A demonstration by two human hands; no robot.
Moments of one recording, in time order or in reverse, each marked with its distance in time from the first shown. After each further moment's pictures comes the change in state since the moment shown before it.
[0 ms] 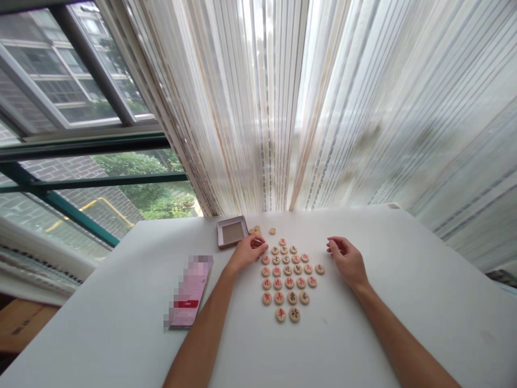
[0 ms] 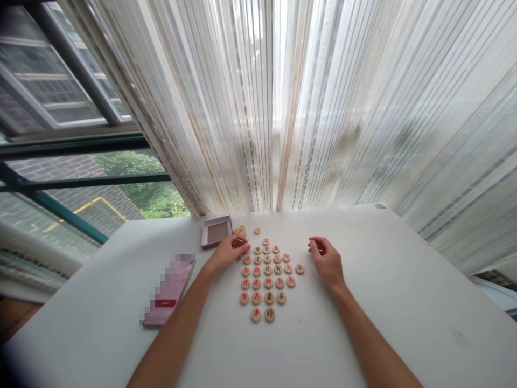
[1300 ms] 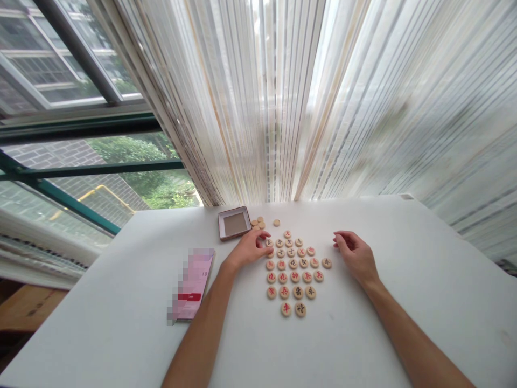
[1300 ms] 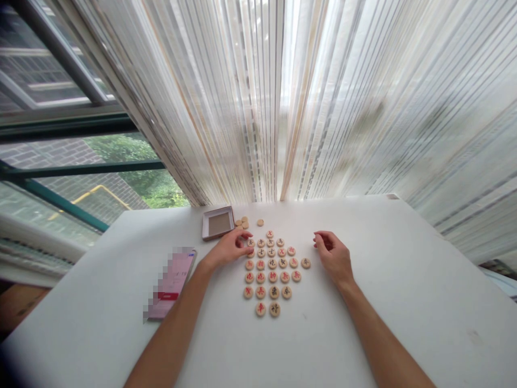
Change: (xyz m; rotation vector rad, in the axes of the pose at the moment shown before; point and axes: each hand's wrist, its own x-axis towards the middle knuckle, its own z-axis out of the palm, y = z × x) left_hand -0.008 0.001 -0.011 0.281 -0.119 0.060; right_hand -0.003 -0.002 0.000 -0.045 -0.040 0.064
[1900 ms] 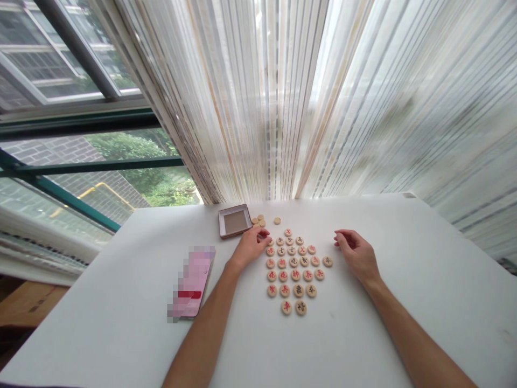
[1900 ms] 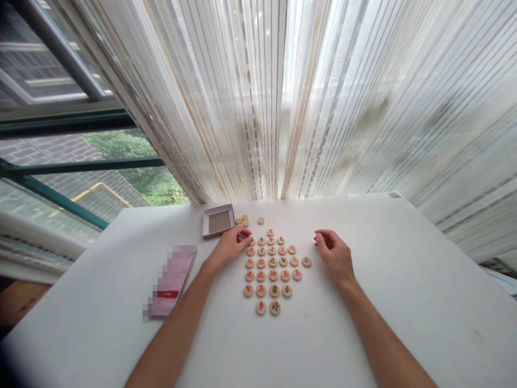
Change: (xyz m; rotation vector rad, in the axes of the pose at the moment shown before) left_hand 0.003 0.002 0.010 0.061 0.154 0.029; right_hand -0.003 -0.007 0.000 0.002 -0.003 0.007
